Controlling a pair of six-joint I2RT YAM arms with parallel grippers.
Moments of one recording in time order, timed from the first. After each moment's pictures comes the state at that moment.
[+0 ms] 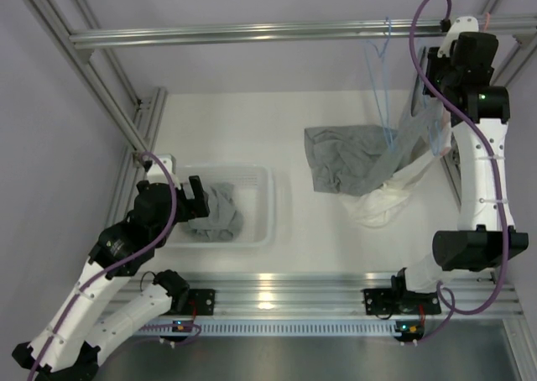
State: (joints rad) left arm -0.60 0.63 0.95 -0.86 -0.46 -0.44; right arm -0.03 1.54 1.96 -0.82 0.11 -0.10
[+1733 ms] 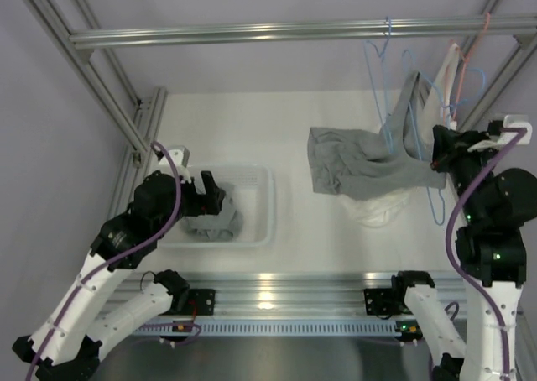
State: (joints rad) left arm -0.60 0.67 0.97 -0.81 -0.30 -0.42; right arm -0.03 0.68 1.17 -0.35 -0.12 0.15
